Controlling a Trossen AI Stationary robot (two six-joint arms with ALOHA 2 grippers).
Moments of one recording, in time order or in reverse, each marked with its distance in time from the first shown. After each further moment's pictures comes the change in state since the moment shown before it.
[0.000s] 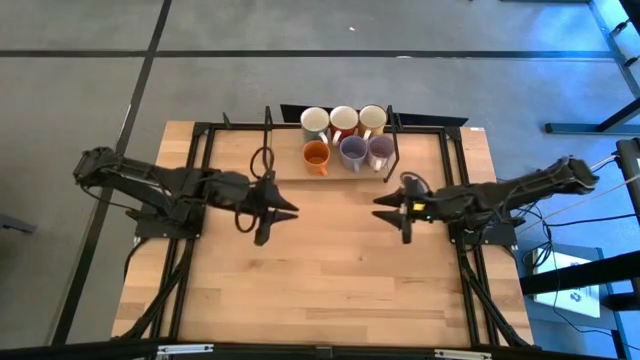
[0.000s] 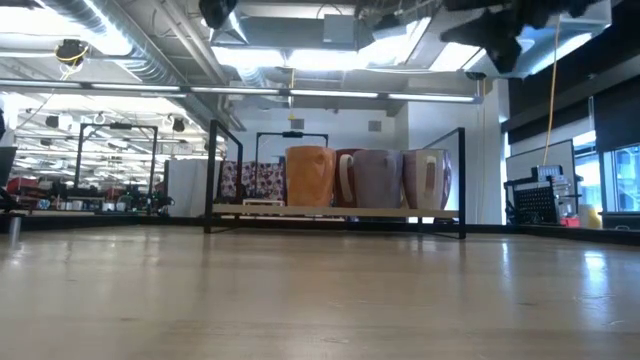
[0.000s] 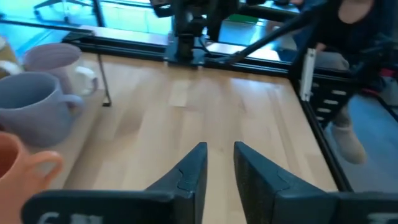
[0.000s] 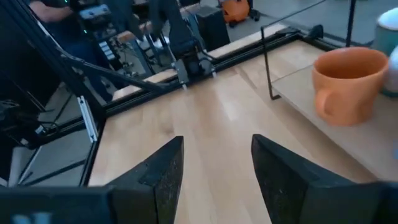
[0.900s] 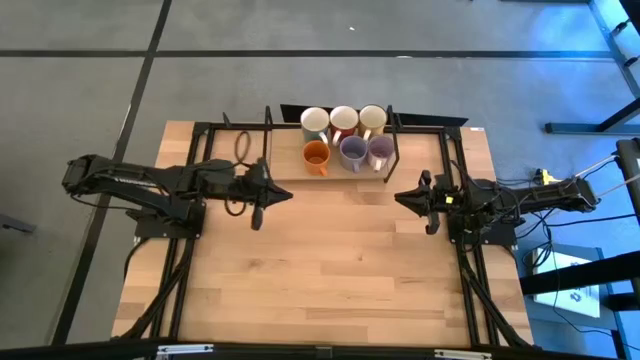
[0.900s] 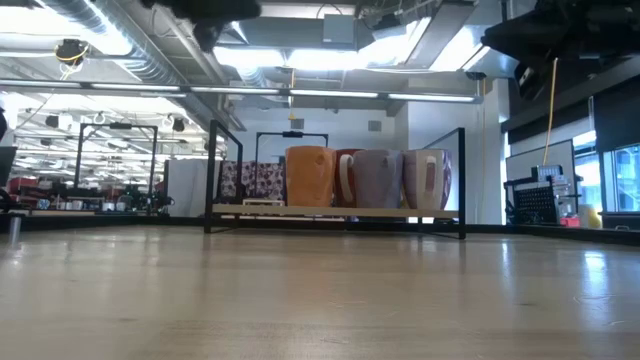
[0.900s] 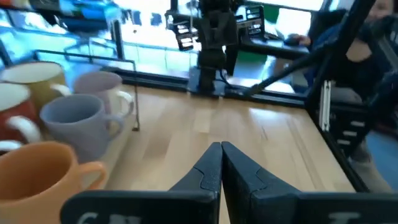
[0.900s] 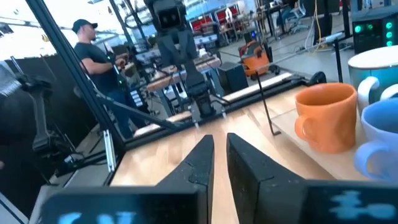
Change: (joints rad) left arm 0.148 -0.155 -0.231 0.244 0.064 0.063; right arm -0.138 -0.460 -0.358 0.195 -0.151 -0.103
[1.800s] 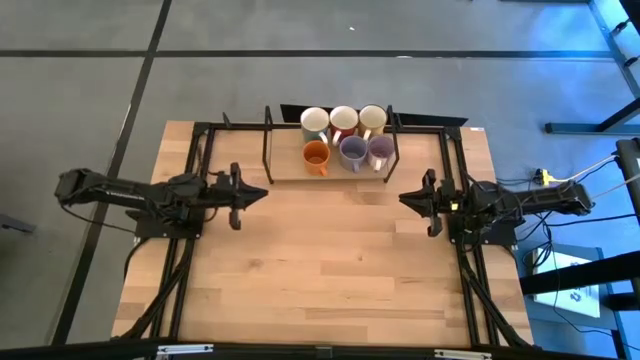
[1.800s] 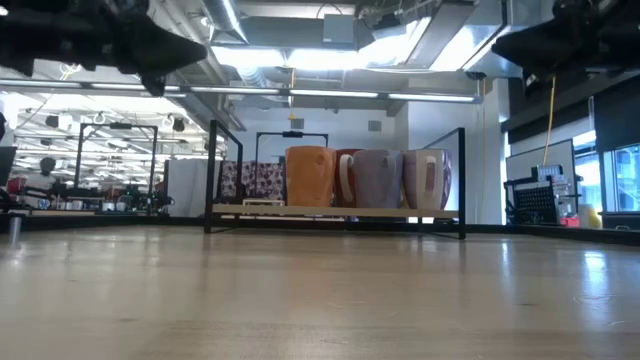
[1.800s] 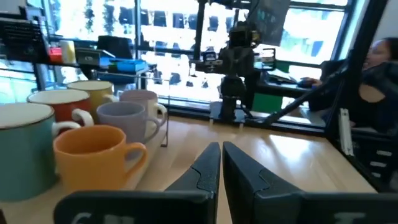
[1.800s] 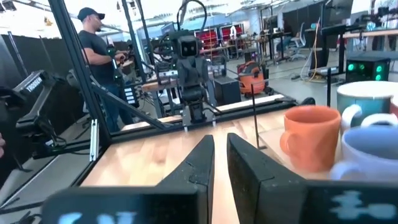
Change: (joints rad) left arm 0.002 -0.408 -0.528 0.380 -0.111 0.047; right arm 0.000 -0.119 -0.085 0.005 -0.008 -0.184
